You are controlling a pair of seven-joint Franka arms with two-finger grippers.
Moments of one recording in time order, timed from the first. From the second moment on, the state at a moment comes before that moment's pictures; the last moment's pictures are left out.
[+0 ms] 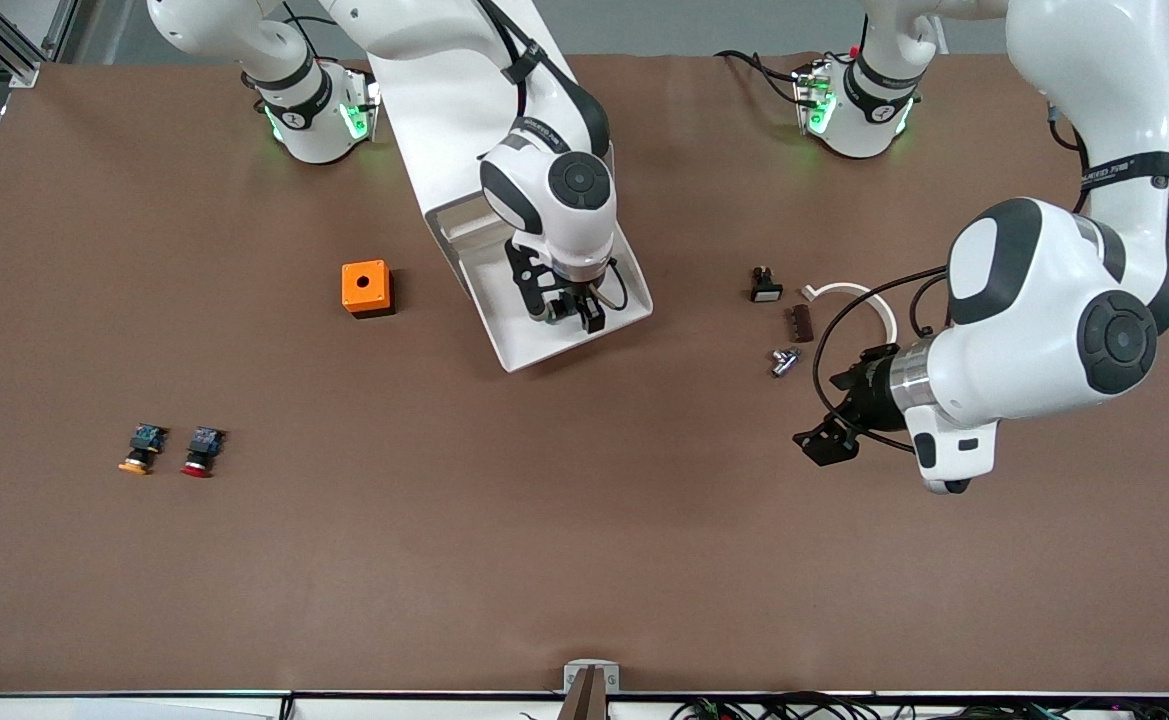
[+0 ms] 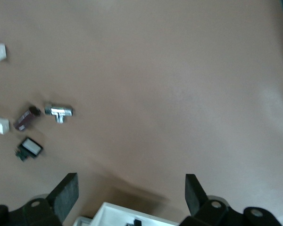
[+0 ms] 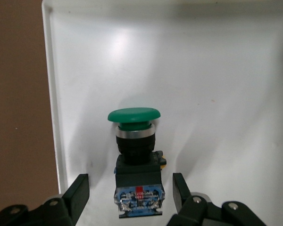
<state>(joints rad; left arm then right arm) -0.17 0.51 -0.12 -1.28 -0.24 1.76 -1.10 0.90 0.57 -0.03 -1.68 0.03 2.21 2.07</state>
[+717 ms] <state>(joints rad) -0.16 0.49 -0.12 -1.29 -0.23 1.72 -0.91 0.91 0.57 -0.03 -1.67 0.03 2.20 2.03</state>
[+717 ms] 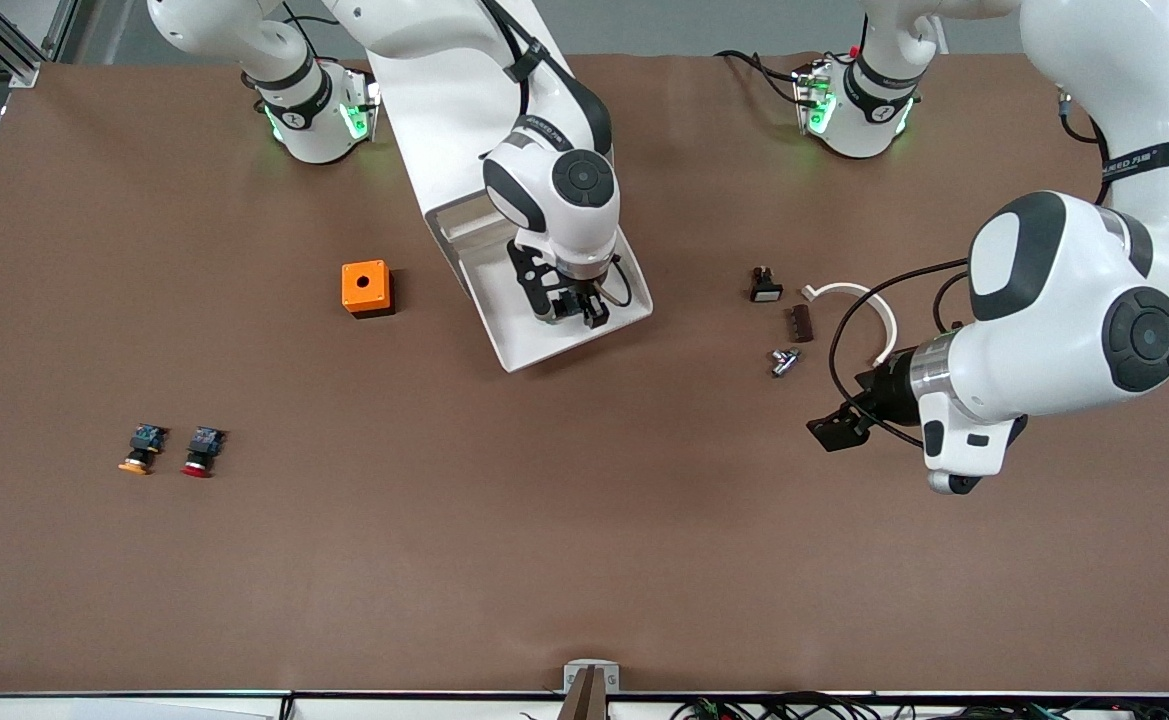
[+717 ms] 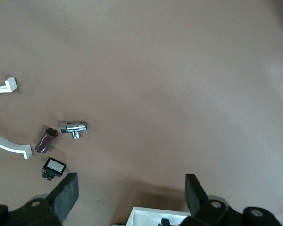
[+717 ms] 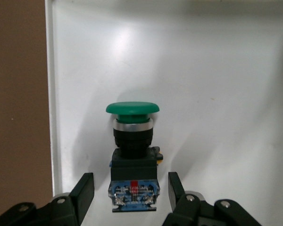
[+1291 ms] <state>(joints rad) -0.18 0.49 -0.13 -1.30 -0.17 1.72 -0.88 0.92 0.57 -0.03 -1.66 0.03 2.19 2.01</state>
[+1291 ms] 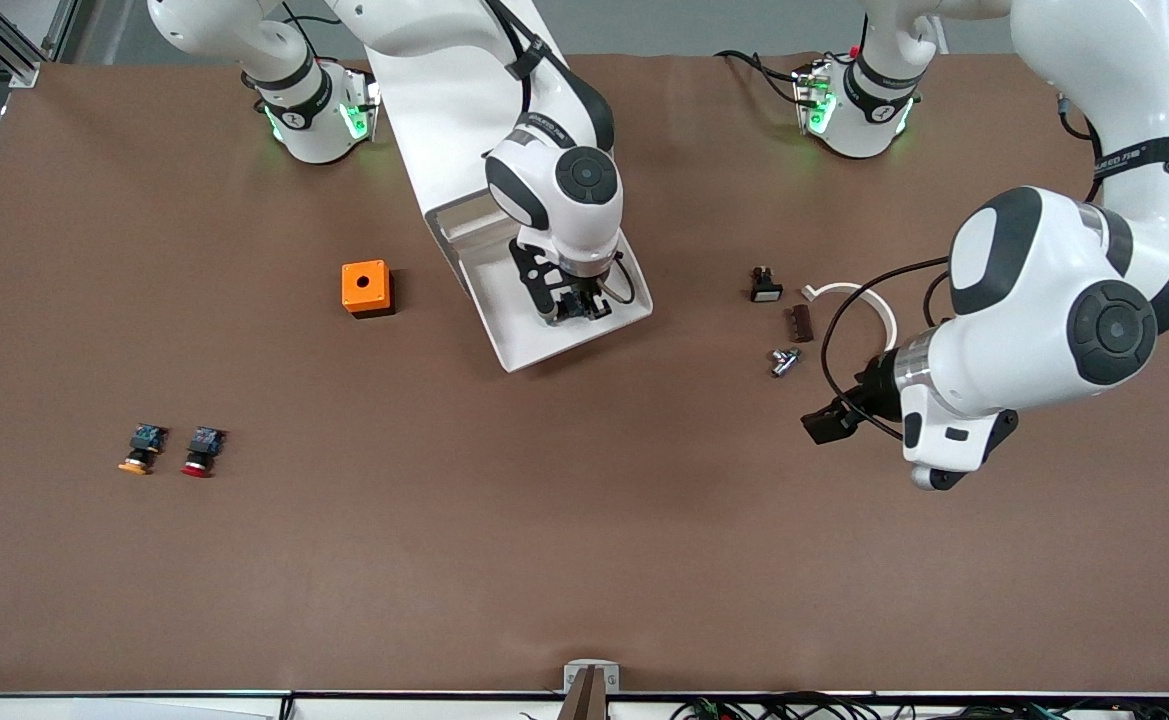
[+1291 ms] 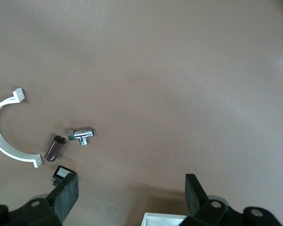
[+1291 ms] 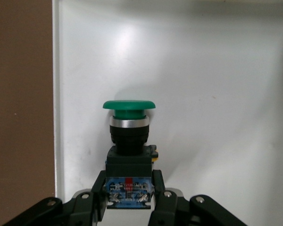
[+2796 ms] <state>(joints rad) -0.22 0.54 -0.15 -1.33 -0.01 1.81 -0.67 0.35 0.36 -0.07 -1.93 0.03 2.29 0.65</state>
